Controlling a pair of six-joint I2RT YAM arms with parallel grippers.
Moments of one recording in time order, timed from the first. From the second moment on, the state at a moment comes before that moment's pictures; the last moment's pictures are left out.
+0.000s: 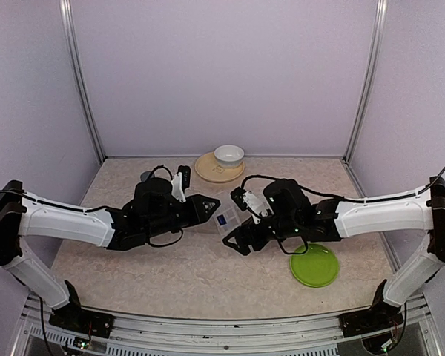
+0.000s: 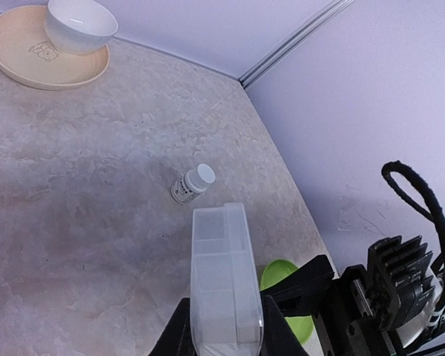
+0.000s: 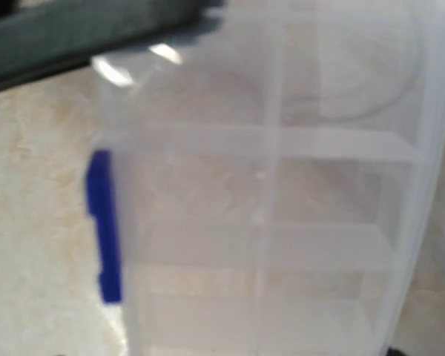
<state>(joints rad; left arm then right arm) -0.94 1.52 0.79 0.45 -0.09 -0.79 0.99 1.55 0.93 -0.01 -0.11 0.23</state>
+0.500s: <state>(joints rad) -0.94 1.51 0.73 0.42 -0.19 -0.87 0.98 1.52 0.96 -0.05 -0.15 0.26</state>
